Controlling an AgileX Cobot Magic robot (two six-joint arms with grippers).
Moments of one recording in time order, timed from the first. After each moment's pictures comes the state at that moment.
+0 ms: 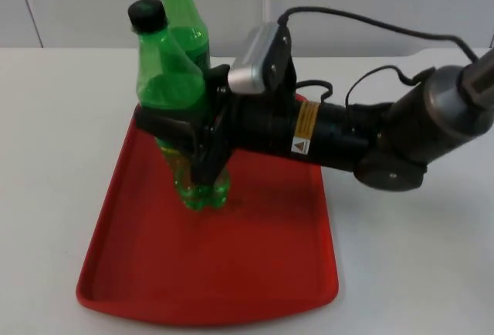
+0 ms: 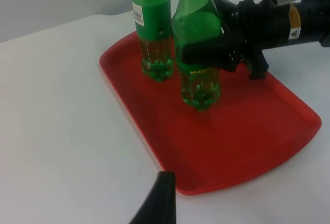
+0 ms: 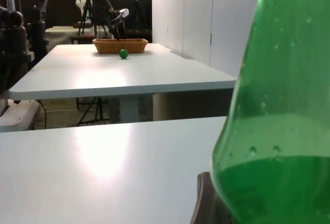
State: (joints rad) right arm 0.62 2.43 -1.36 -0.77 -1.20 0.31; left arm -0.33 0.00 -0.52 -0.15 1.06 0.16
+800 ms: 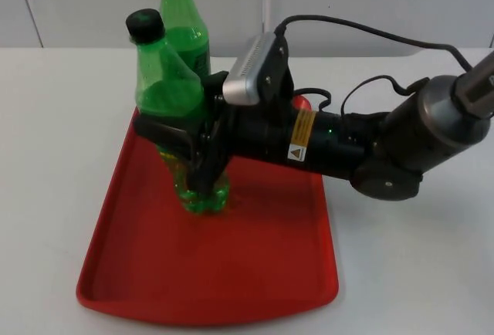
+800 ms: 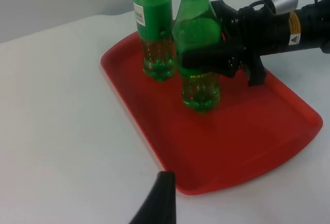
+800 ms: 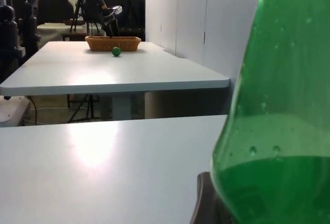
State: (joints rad) right arm 0.63 2.44 -1.35 -0.74 -1.20 0.27; left arm -0.33 0.00 -0.52 -0.15 1.06 0.16
